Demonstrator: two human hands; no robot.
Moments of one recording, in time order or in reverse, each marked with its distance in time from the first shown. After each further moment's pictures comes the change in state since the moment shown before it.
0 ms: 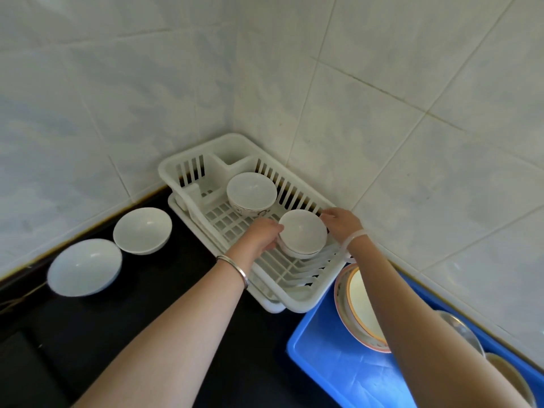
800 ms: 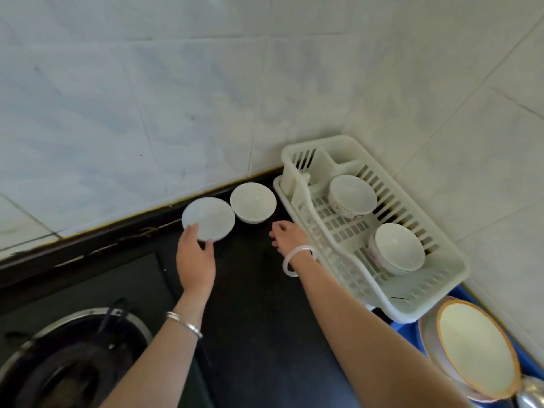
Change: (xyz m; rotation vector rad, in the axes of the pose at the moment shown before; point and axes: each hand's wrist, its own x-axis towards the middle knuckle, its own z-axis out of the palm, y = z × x) left_hand -0.115 -0.180 -0.198 0.073 1.019 0.079; right_hand -0.093 -0.156 0.231 0.224 -0.351 -0.098
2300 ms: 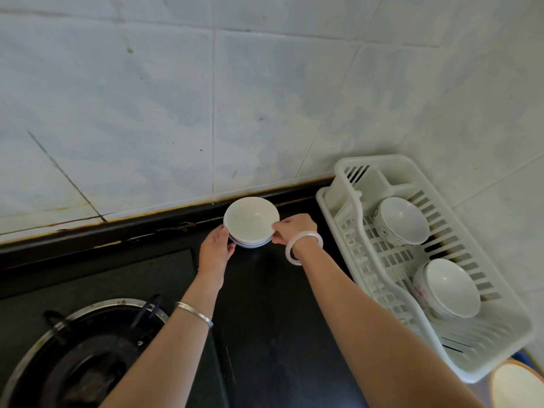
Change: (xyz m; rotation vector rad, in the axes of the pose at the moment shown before) left_hand 0.063 -0.038 -0.004 -0.846 -0.151 -0.525; right_hand 0.027 -0.060 0.066 -0.113 -0.017 0.058
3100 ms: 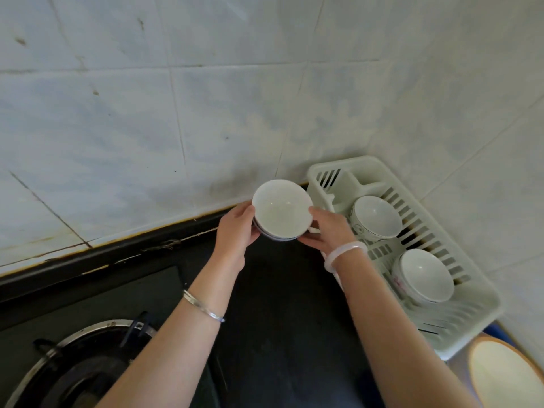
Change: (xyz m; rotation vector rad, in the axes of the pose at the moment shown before) left_hand -0.077 0.065 0.081 0.167 -0.228 0.151; right_hand -0.045 0.003 -0.108 0.680 -0.031 0.061
